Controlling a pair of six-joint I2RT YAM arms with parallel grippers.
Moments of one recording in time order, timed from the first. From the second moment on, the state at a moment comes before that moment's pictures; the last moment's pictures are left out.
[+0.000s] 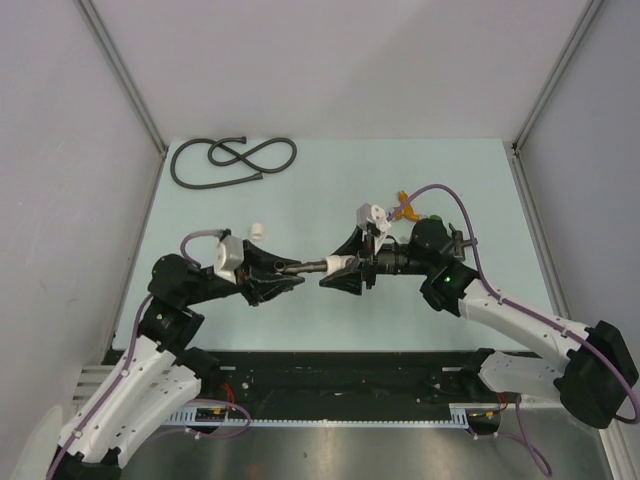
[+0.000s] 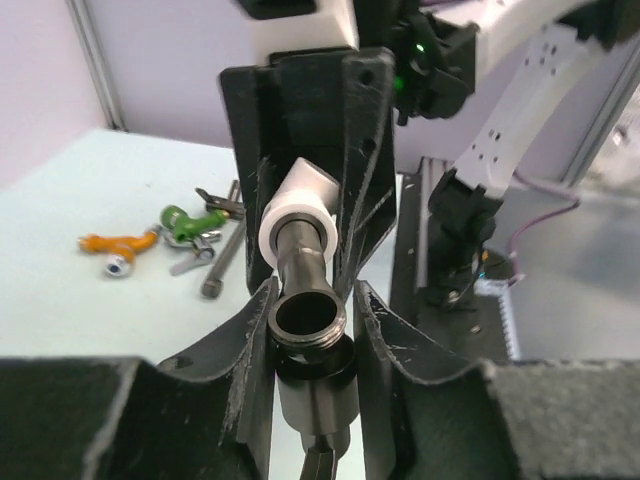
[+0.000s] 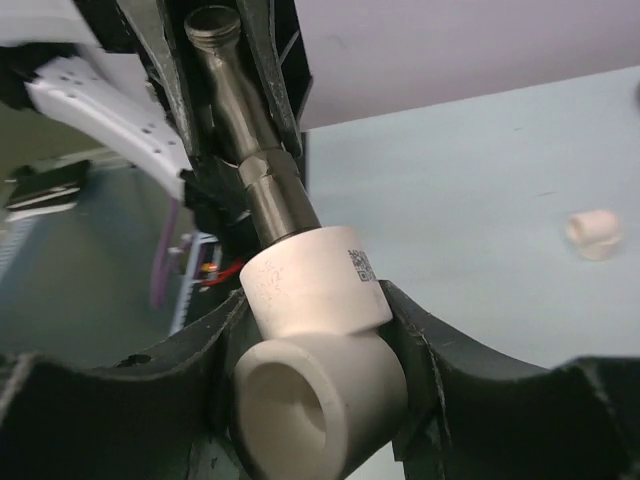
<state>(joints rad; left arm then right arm) -0.49 0.60 0.61 0.19 0.83 -0.28 0.78 1.10 0.75 0.40 -0.72 0.15</state>
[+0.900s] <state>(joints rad) -0.50 0.42 0.57 -0.01 0.84 0.12 0.58 1.14 0.79 0.48 -0.93 0.56</state>
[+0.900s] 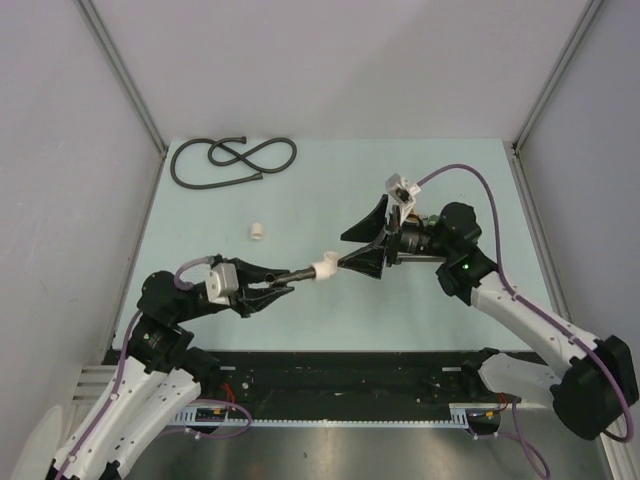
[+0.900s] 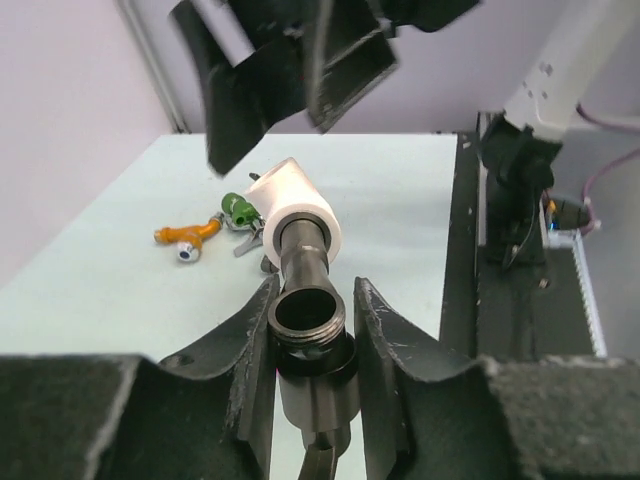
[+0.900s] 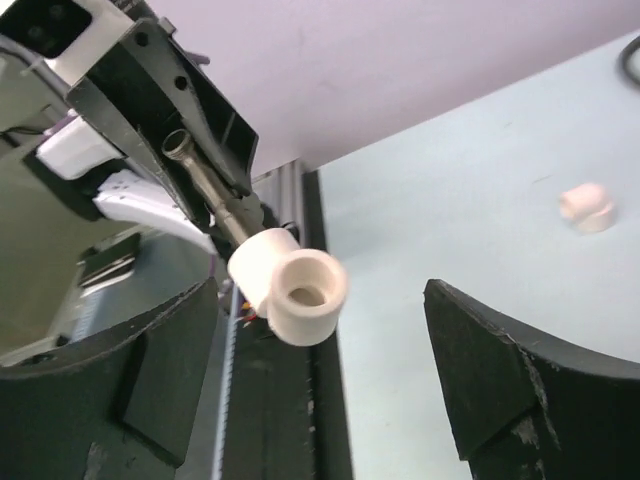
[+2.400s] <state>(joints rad) -0.50 0.67 0.58 0.27 0.69 -0.87 0.96 1.07 0.76 0.15 -0.29 -0.34</state>
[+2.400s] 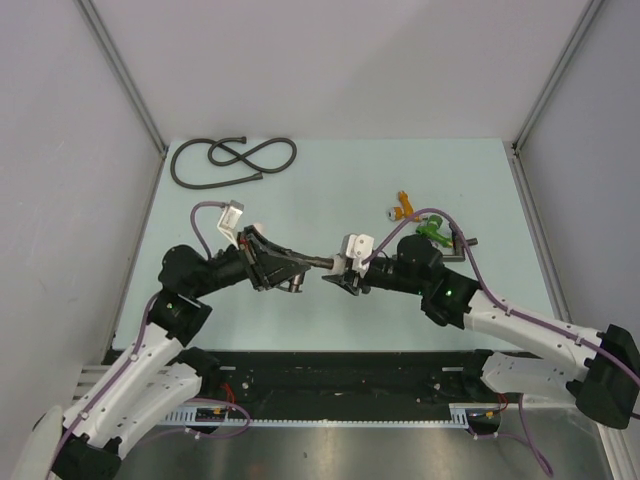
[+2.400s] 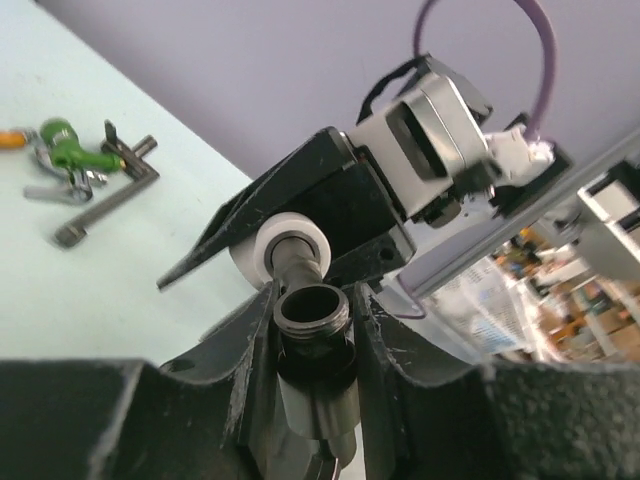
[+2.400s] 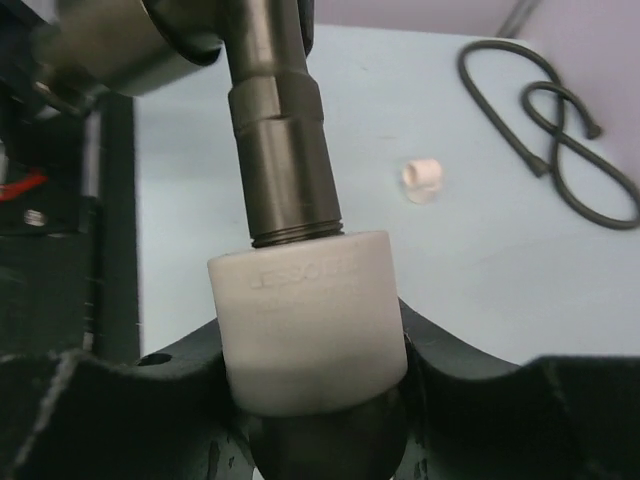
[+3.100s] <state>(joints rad) -0.51 0.46 0.61 -0.06 0.92 0.46 0.74 1.29 0.80 0.61 -1.09 0.67</state>
